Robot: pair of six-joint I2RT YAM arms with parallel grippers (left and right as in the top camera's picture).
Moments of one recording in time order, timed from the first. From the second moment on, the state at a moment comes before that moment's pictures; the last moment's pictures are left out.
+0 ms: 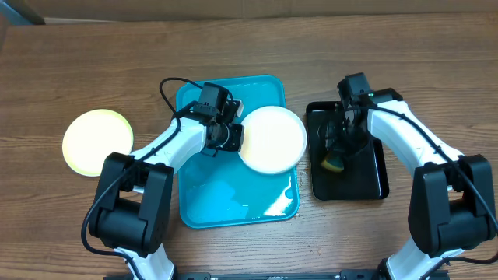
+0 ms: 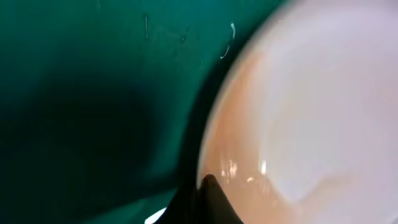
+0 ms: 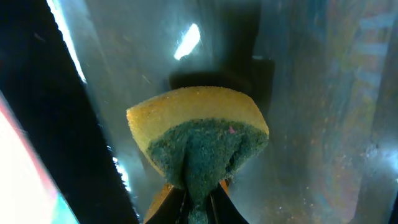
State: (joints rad) left arm -0.31 1.88 1.12 -0.47 0.28 -0.15; right arm 0.21 1.83 1.22 -0.94 -0.11 0.35
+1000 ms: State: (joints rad) left arm -0.39 1.63 1.45 -1.06 -0.43 -0.09; right arm 0.21 1.83 1.22 -0.92 -0.12 0.35
